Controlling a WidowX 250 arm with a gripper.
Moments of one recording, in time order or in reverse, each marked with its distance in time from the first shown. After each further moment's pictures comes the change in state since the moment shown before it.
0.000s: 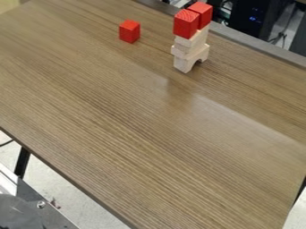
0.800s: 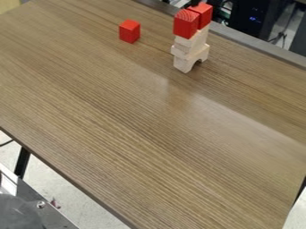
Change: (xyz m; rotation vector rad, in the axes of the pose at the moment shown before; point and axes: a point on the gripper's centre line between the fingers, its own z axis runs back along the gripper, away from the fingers) arm 0.017 -0.029 -0.042 -0.022 0.031 -0.003
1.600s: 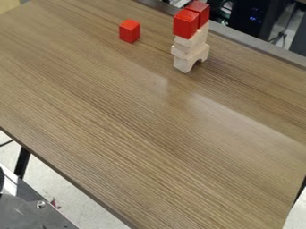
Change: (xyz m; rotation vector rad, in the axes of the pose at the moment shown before) arm 0.046 0.002 -0.039 0.014 -0.017 0.103
